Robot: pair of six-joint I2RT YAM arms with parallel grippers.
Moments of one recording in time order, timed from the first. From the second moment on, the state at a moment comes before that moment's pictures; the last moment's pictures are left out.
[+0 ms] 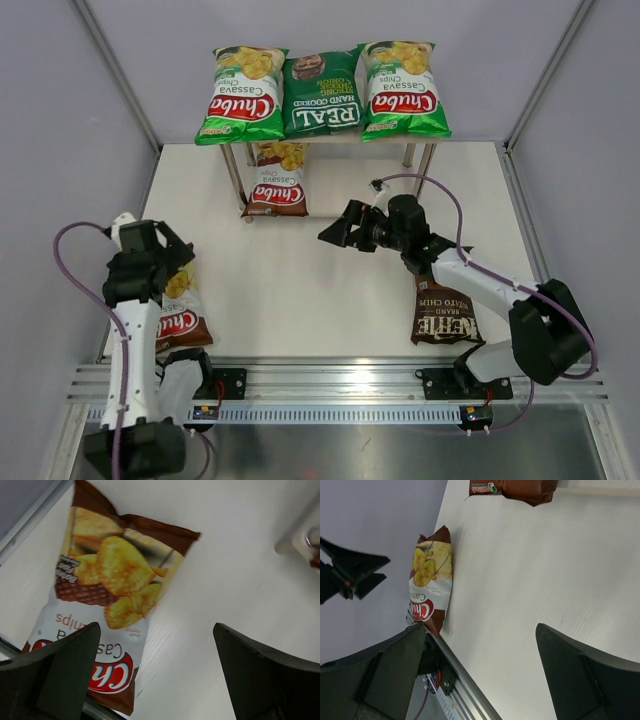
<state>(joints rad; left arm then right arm) 0.02 0.79 0.87 -0.86 -0.30 -0.50 0.58 1.46 0.88 0.22 -0.39 0.81</state>
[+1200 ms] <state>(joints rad) 0.52 0.46 0.26 -0.48 0.14 -0.99 0.59 1.20 0.66 0.21 -0.51 0.74</state>
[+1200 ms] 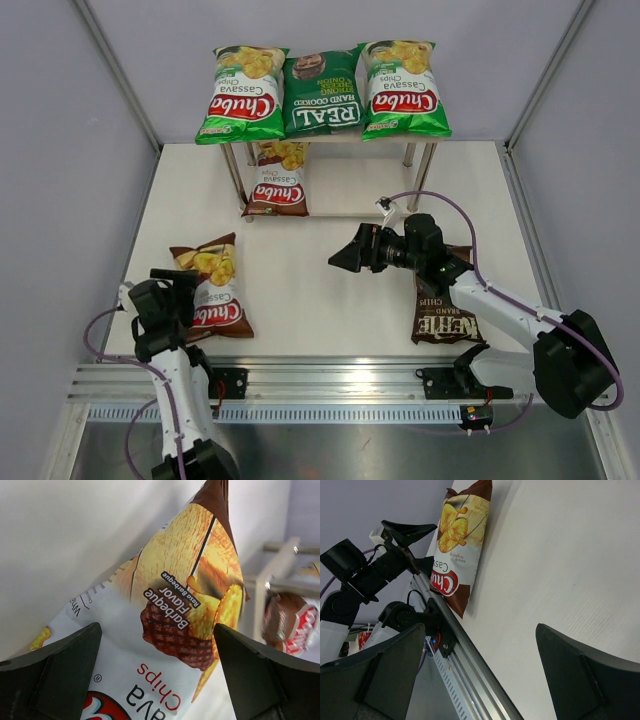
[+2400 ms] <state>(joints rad) 0.20 1.13 0.41 -0.03 0.40 -0.67 0.59 1.10 0.78 -0.06 -0.61 0.56</state>
